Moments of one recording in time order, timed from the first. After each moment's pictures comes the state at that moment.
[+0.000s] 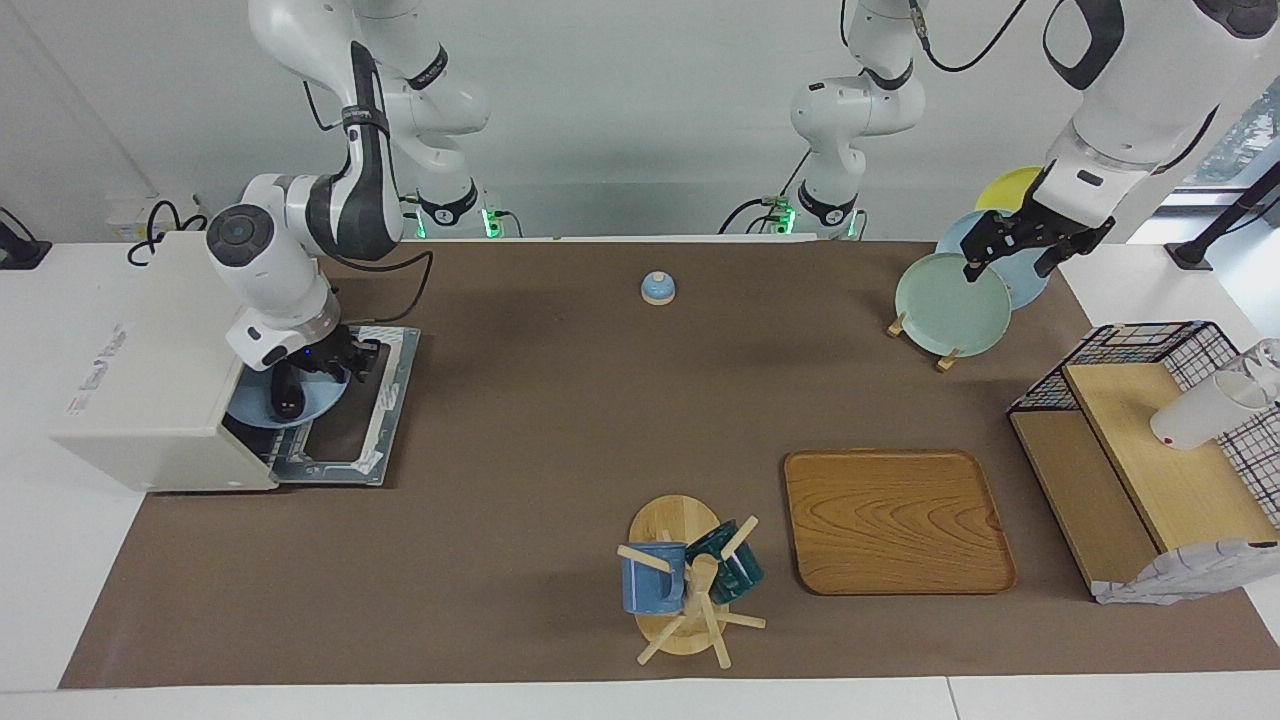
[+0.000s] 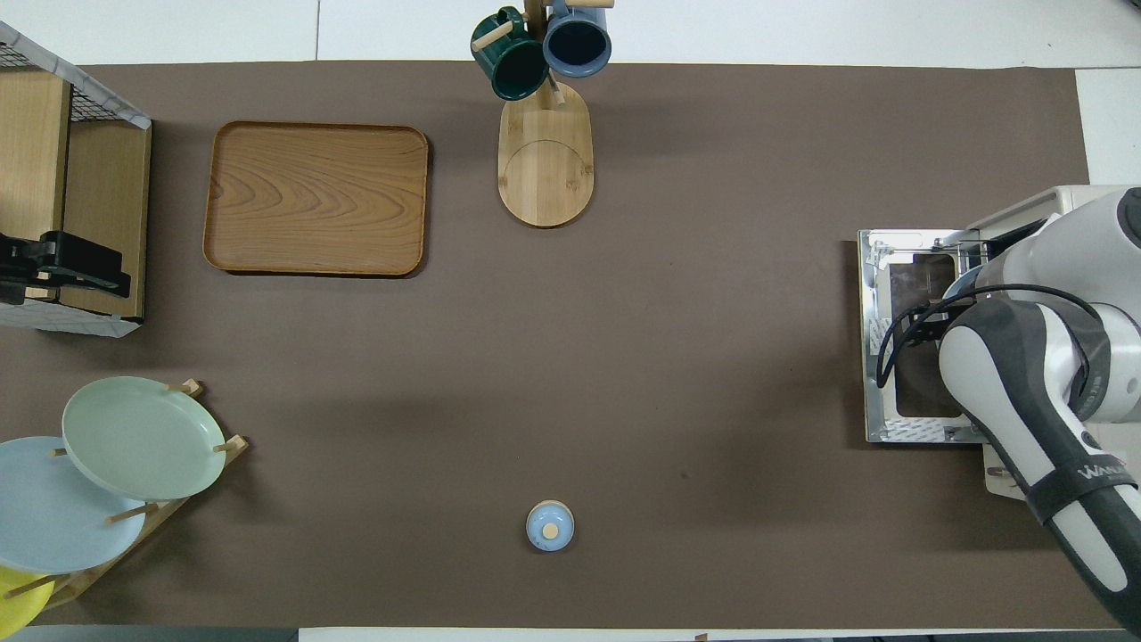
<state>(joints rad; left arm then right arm) 0.04 0.00 -0.10 -1.57 0.01 1.51 -0.03 -0.06 0.07 -0.04 -2.15 -0.07 2.09 -0.13</state>
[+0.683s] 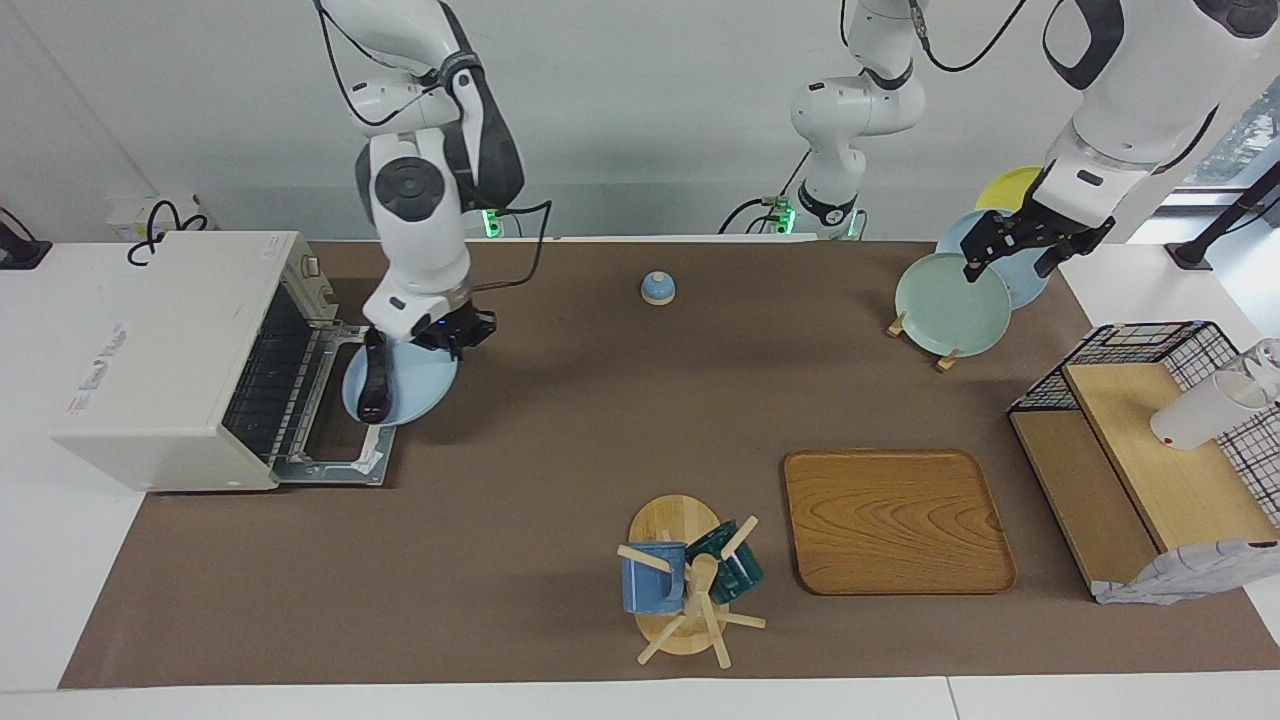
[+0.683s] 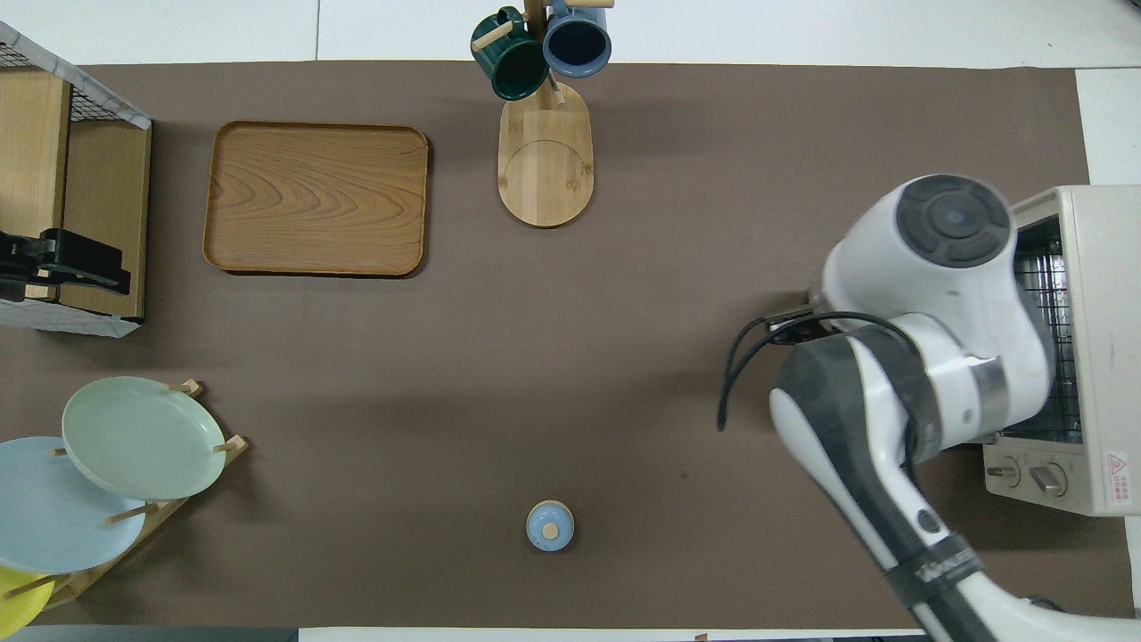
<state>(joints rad) 0.04 0.00 -0.10 -1.57 0.01 1.52 -0.03 0.37 0.07 -0.02 -1.97 -0.08 1.91 0.23</state>
